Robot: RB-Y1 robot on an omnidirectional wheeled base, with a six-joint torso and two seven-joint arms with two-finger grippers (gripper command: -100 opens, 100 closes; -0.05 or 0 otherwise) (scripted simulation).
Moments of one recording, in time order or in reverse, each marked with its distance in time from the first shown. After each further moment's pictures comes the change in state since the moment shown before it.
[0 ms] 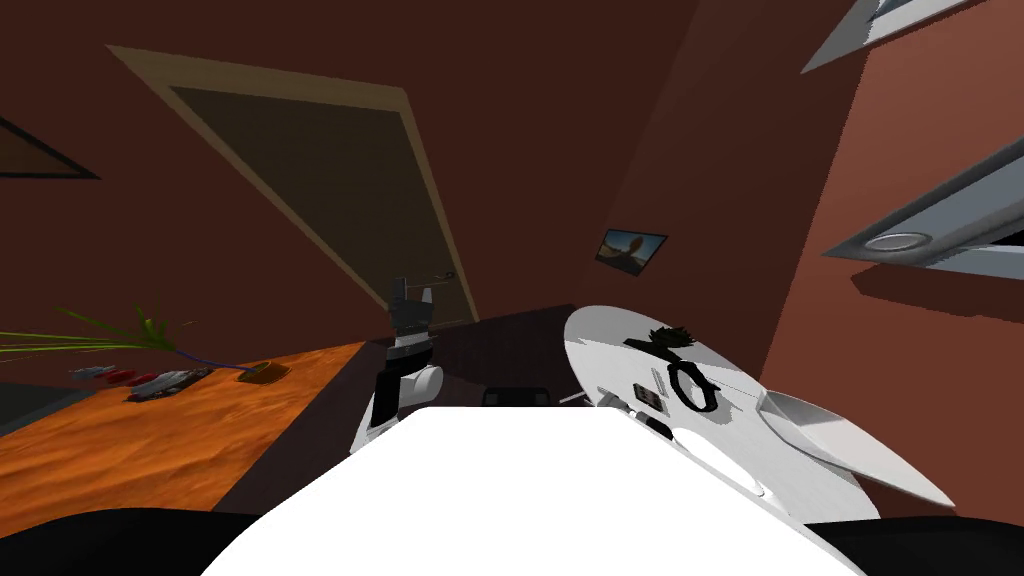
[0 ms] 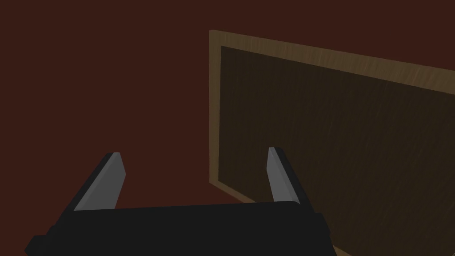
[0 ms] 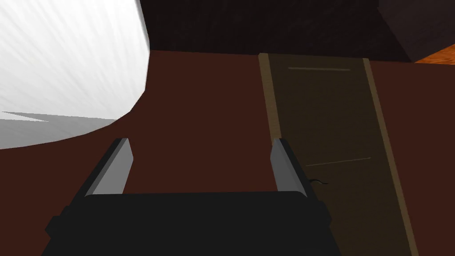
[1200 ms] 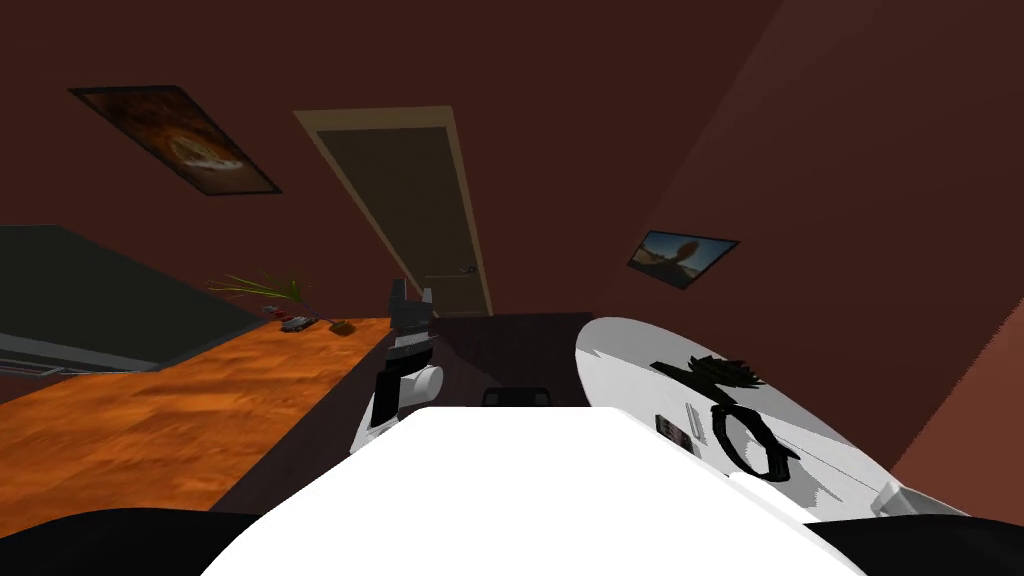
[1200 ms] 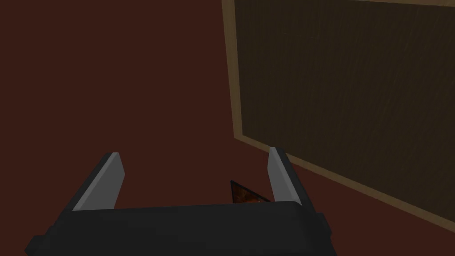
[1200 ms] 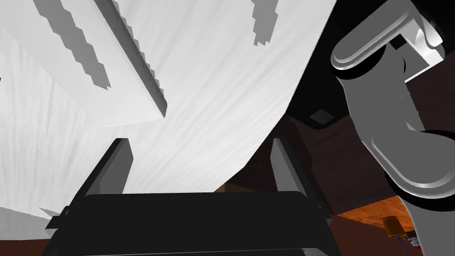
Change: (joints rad) left arm 0.000 0.000 0.000 0.000 0.000 0.000 0.000; right arm 0.020 -0.122 0.036 0.293 0.267 -0.009 0.030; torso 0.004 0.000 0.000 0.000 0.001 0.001
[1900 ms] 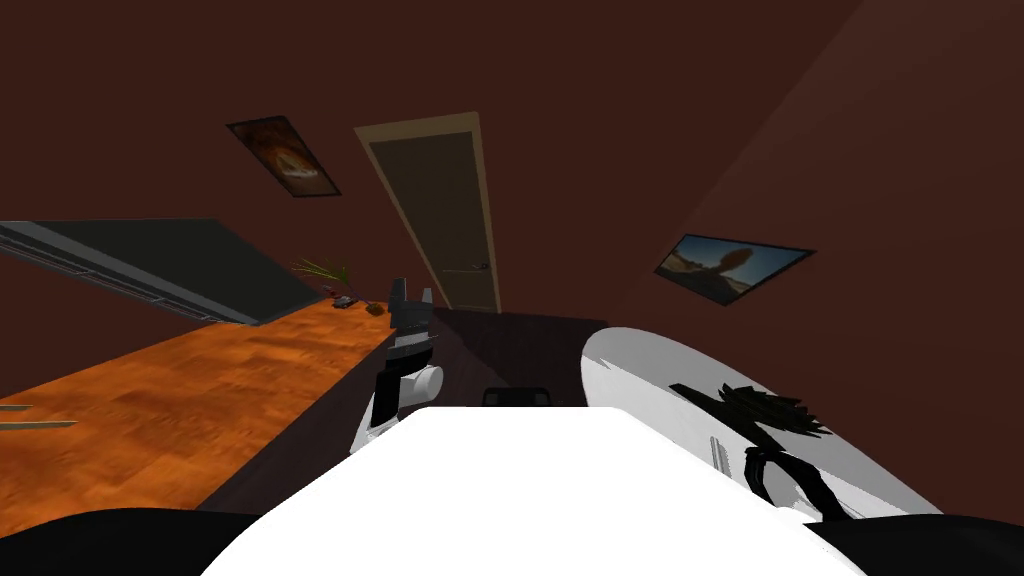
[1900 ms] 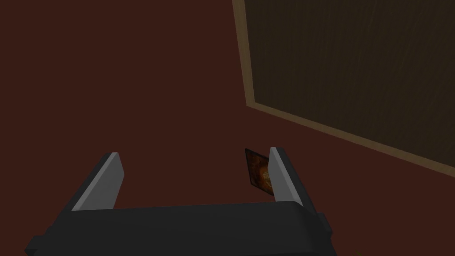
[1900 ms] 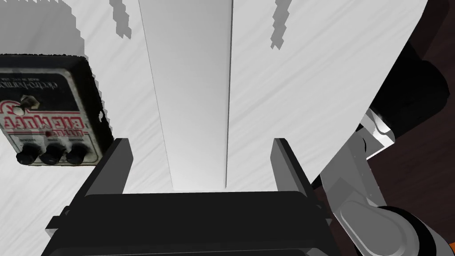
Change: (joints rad) left arm 0.000 0.000 0.000 0.000 0.000 0.000 0.000; right arm 0.002 -0.038 0.026 0.158 0.136 -0.001 0.022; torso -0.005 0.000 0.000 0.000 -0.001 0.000
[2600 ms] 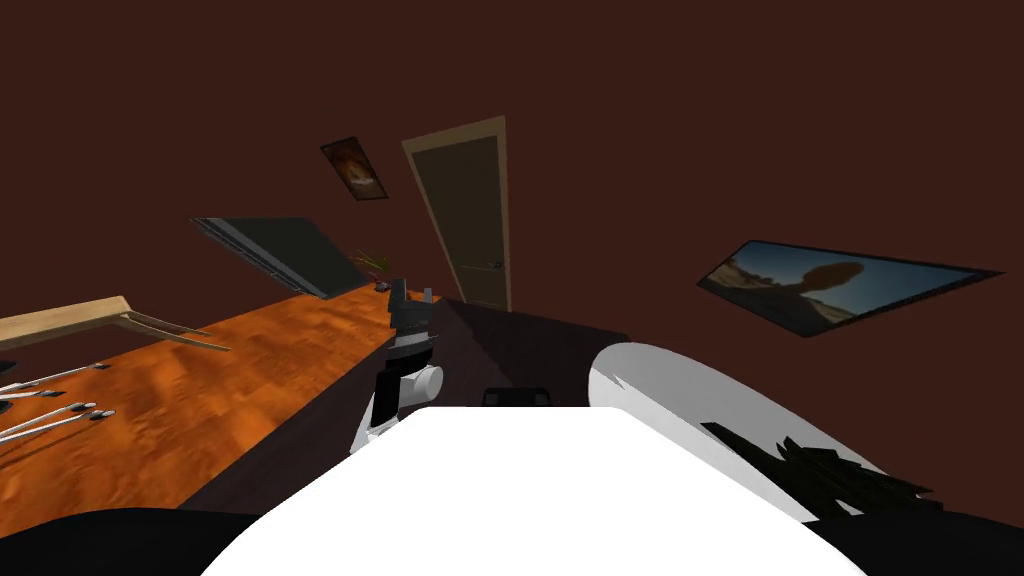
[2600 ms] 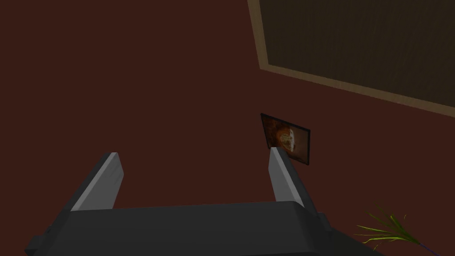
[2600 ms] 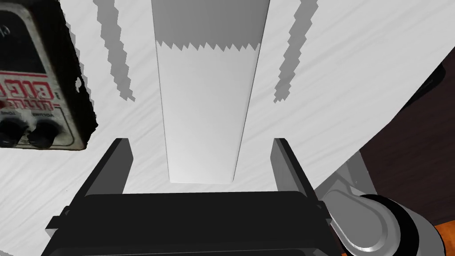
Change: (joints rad) left arm 0.000 0.000 0.000 0.000 0.000 0.000 0.000; right arm 0.090 0.113 0.006 -0.005 -0.151 0.075 0.139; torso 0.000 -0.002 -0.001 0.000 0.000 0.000
